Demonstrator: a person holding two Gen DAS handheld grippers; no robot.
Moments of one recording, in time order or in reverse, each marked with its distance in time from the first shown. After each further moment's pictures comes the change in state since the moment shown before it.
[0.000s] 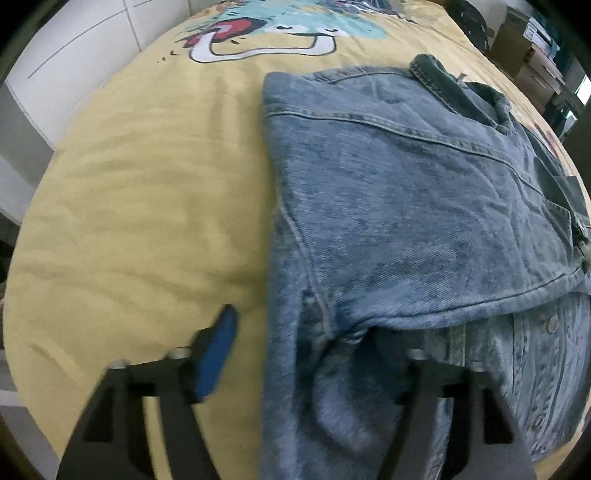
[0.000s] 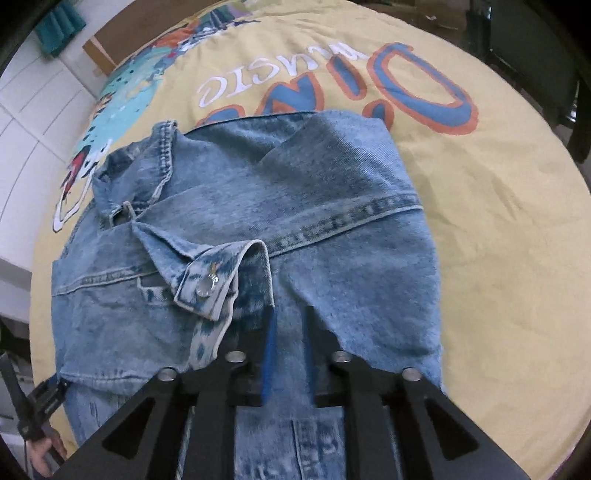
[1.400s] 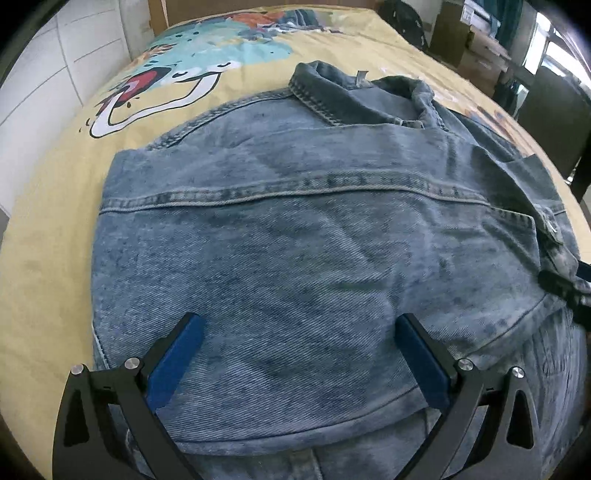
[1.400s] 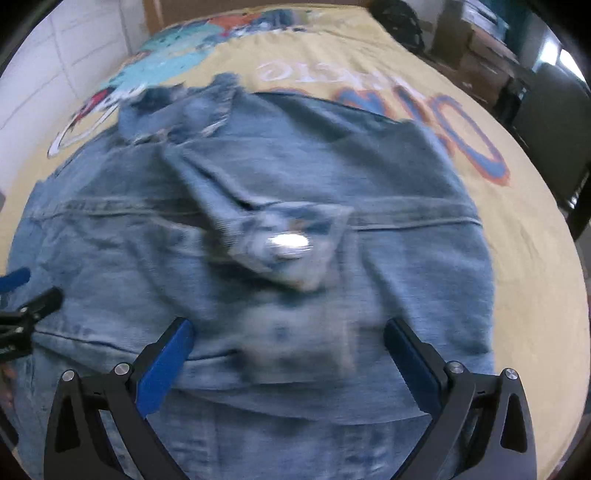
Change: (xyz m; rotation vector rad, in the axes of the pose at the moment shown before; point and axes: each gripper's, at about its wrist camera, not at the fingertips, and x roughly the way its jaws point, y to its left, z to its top) left arm 0.034 -0.098 0.040 0.175 -0.129 -0.116; right arm 0.038 0.041 -0.036 -0.223 -0.098 -0.150
